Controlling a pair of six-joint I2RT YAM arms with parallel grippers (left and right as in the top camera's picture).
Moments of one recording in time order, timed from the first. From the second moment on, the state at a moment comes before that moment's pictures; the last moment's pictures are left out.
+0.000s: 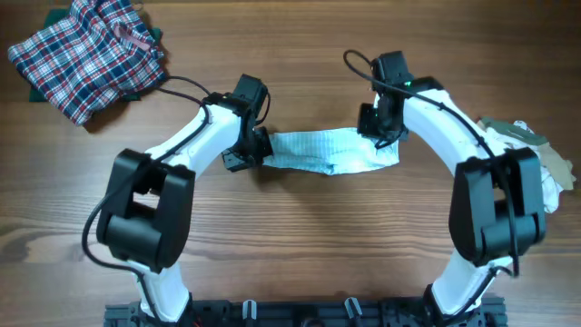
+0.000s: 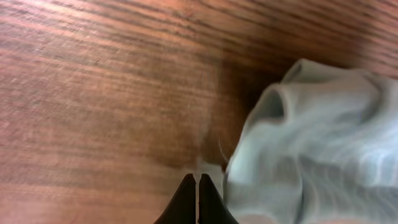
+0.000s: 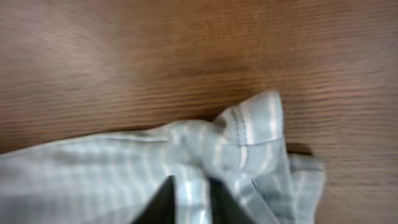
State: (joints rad) left arm -0.37 1.95 1.27 -0.84 0.12 -0.64; right arm 0.23 1.93 1.33 -0.77 -0.02 0.36
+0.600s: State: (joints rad) left arm -0.32 1.86 1.27 -0.72 0.18 -0.60; right arm 0.11 1.73 1.39 -0.99 -0.02 0.37
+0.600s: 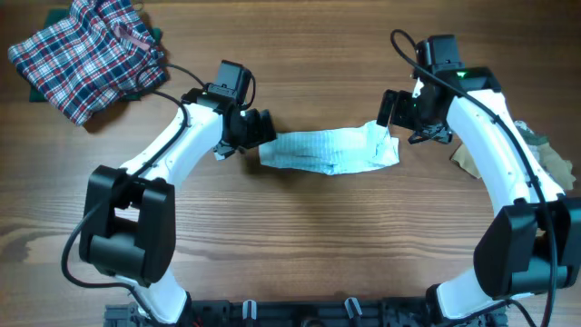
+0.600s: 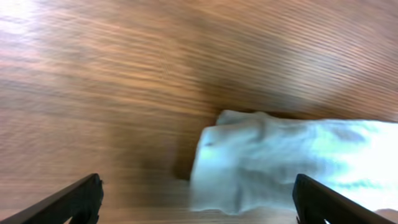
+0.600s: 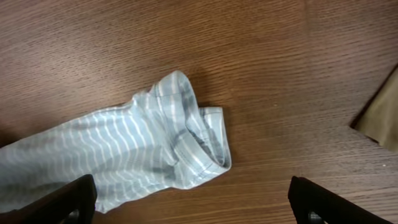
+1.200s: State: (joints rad) left arm -0.34 1.96 1.27 -0.64 0.38 -0.59; right arm 0.11 1.73 1.39 -0.99 -0.02 0.35
